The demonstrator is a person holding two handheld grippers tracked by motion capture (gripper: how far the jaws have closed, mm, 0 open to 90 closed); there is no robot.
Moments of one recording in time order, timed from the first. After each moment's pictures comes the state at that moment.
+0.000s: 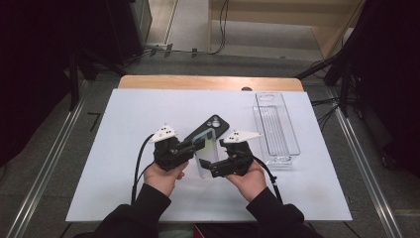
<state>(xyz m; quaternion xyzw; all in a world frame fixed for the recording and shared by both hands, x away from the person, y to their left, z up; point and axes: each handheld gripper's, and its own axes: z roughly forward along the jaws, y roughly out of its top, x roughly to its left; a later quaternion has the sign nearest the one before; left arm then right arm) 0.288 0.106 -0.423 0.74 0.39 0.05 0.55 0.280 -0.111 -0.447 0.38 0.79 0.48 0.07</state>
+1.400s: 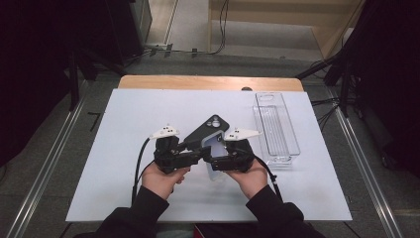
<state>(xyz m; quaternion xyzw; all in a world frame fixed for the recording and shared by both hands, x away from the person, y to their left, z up) 0.285 0.107 -0.412 0.76 0.39 -0.02 0.52 0.286 -0.114 -0.447 0.40 0.78 0.46 0.10</state>
